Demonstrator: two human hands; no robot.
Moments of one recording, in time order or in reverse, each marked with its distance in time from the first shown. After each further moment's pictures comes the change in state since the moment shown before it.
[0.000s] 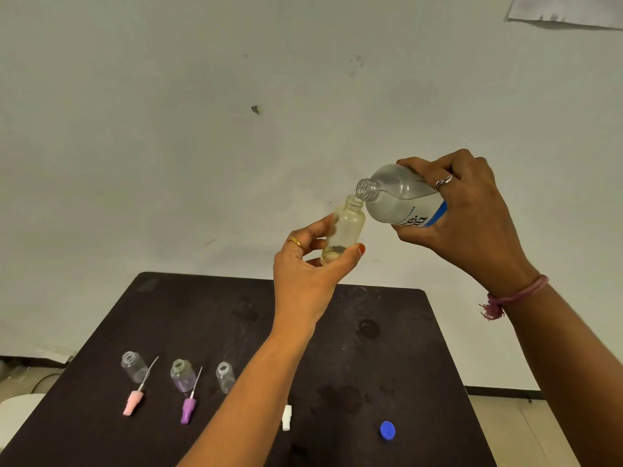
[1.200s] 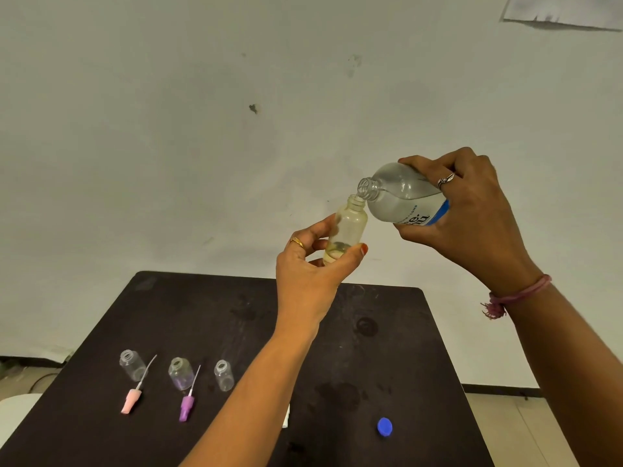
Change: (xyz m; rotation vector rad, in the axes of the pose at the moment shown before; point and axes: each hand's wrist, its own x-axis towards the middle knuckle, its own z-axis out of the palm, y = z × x) left_hand -0.005 0.001 0.004 -0.030 -0.006 -0.007; right_hand -0.002 0.002 -0.006 -0.018 0.000 -0.004
